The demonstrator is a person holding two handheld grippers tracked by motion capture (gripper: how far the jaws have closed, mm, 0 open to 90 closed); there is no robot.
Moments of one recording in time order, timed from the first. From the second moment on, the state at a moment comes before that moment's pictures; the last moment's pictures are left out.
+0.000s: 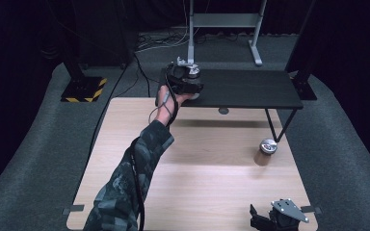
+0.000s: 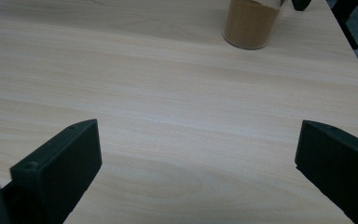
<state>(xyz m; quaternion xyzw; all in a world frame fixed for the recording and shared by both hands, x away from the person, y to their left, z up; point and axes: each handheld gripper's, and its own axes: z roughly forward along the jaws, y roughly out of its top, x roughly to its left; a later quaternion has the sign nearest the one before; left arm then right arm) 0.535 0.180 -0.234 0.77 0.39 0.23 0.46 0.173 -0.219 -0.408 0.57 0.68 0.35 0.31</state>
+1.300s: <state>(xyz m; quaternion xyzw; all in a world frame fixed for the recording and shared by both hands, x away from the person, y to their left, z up) 0.407 0.239 -0.275 0.78 0.38 0.28 0.41 0.170 -0.223 -0.409 0.58 0.67 0.35 0.31</state>
